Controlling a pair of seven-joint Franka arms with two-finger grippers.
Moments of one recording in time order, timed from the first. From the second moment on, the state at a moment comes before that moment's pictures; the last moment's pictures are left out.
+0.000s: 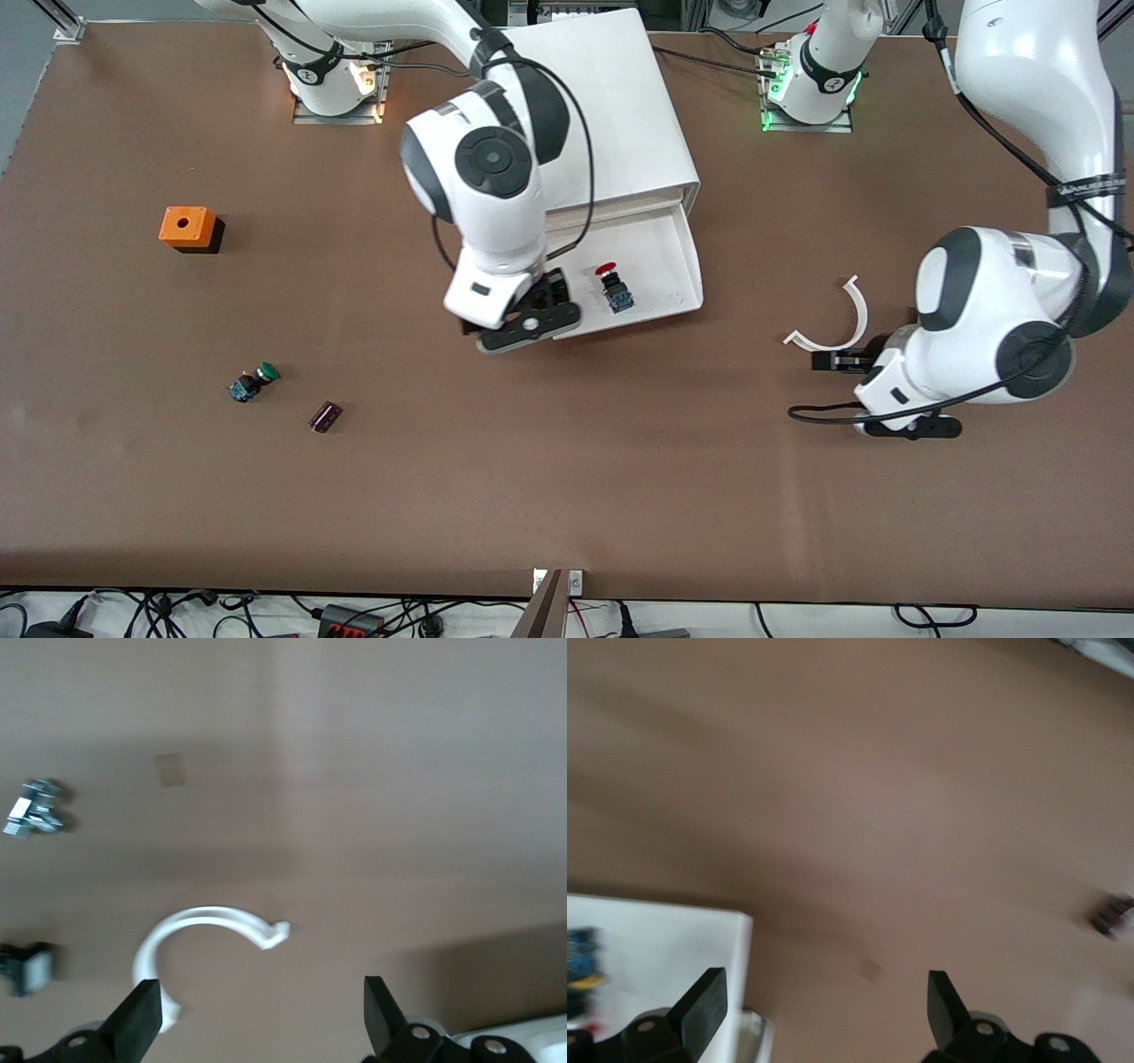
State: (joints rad) left arm -0.11 0.62 -0.06 -1.30 -0.05 1.70 -0.21; right arm 0.81 0.73 -0.31 -1.00 0.06 1.73 0.26
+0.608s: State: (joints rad) left arm -0.30 0.63 -0.10 -1.47 -0.05 2.10 -0.52; right arm 0.58 0.64 -0.40 -1.01 0.13 1.58 0.23
